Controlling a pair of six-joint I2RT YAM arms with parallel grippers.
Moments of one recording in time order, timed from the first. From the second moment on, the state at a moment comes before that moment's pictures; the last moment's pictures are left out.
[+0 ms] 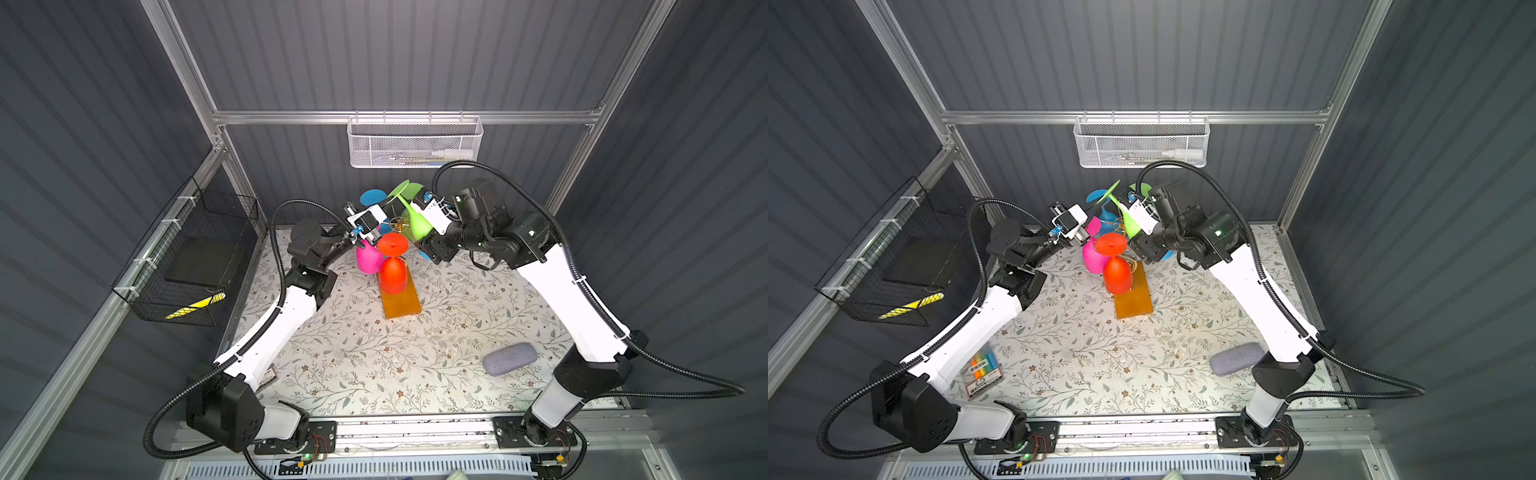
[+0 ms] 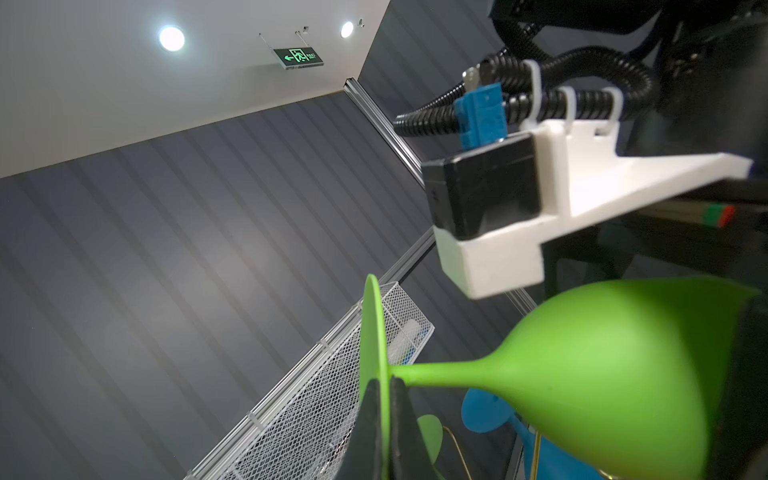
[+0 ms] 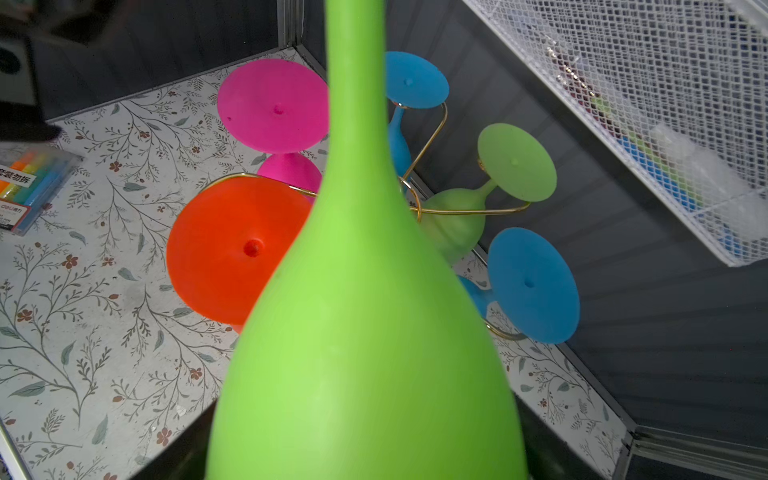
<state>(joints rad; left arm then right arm) -0.45 1.38 1.24 0.59 0.56 0.53 0.73 1.70 2.20 -1.13 0.08 -0.29</state>
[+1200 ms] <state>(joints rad) -0.47 1.26 1.09 0.49 0.11 -0.06 0.44 1.14 1.52 -0.53 -0.48 0.01</state>
